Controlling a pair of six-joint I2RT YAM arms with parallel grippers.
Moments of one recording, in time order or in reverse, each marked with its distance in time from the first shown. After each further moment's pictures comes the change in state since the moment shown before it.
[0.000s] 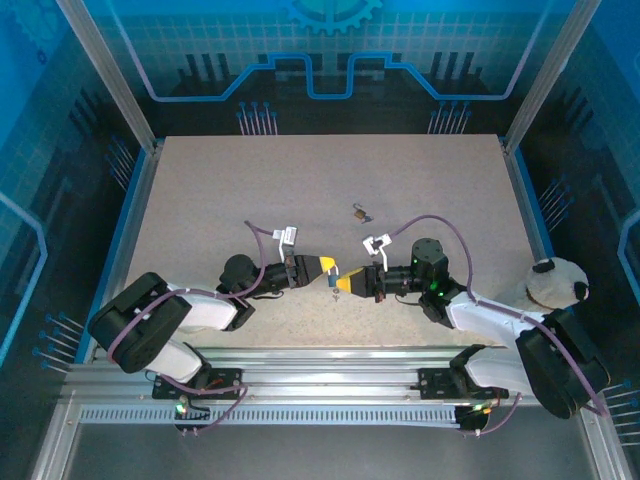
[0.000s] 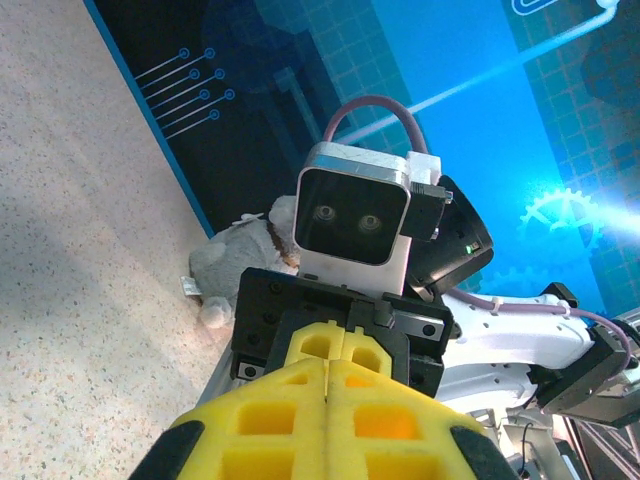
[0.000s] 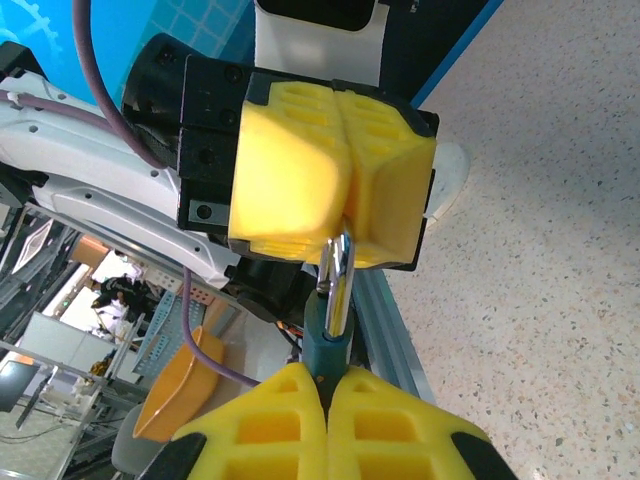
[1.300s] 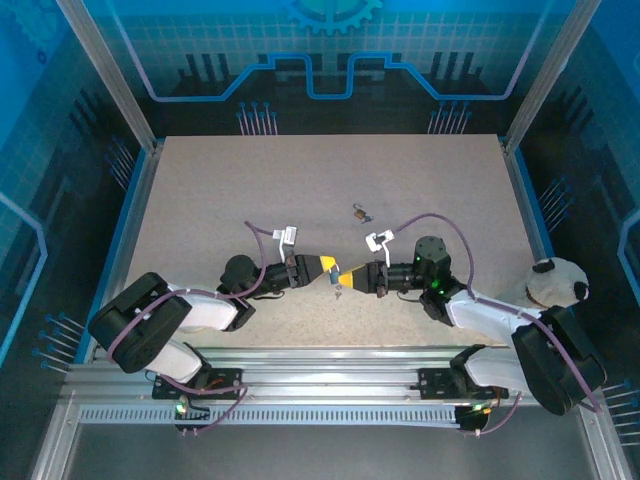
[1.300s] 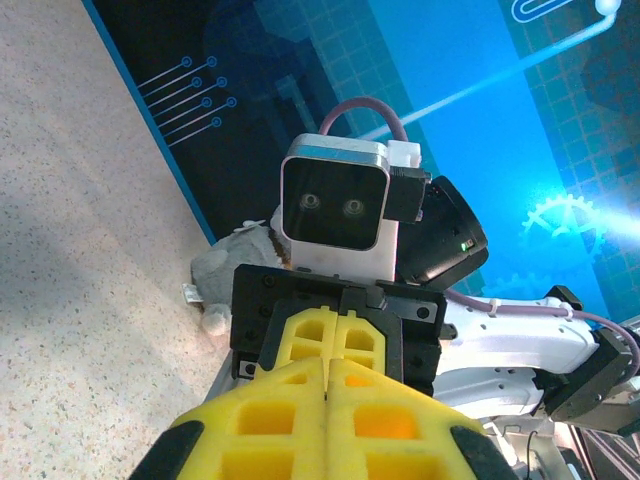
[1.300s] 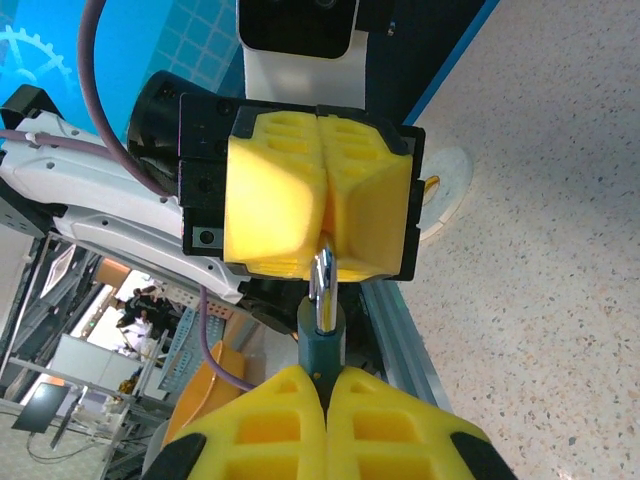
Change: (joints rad) left arm -0.011 0.000 0.001 -0.002 -0.020 0.003; right arm -0.039 0.026 0.000 0.051 -0.027 0.092
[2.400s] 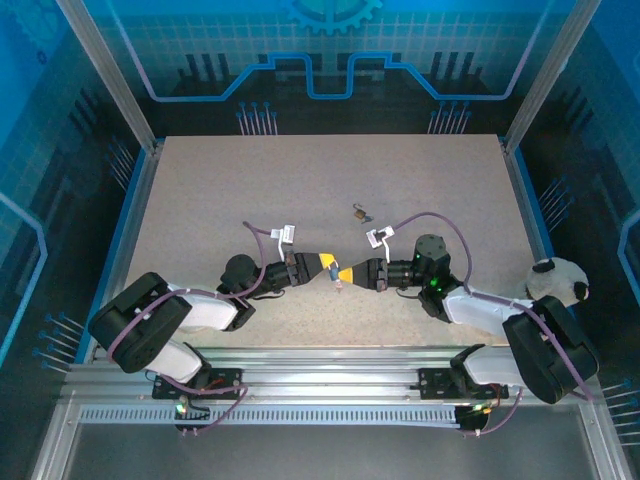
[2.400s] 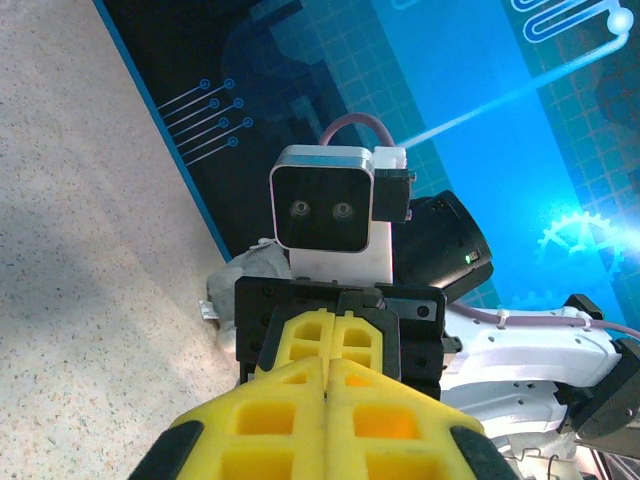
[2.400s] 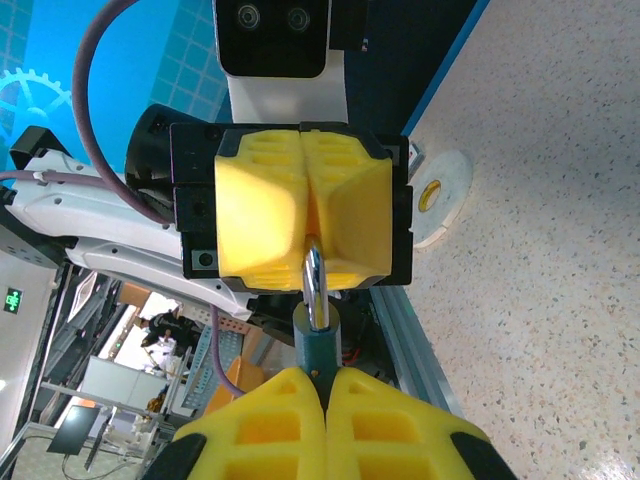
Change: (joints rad) left arm 0.000 0.000 0.000 -0.015 -0.048 0.019; right arm -0.022 0.066 0.005 0.089 -0.010 0.098
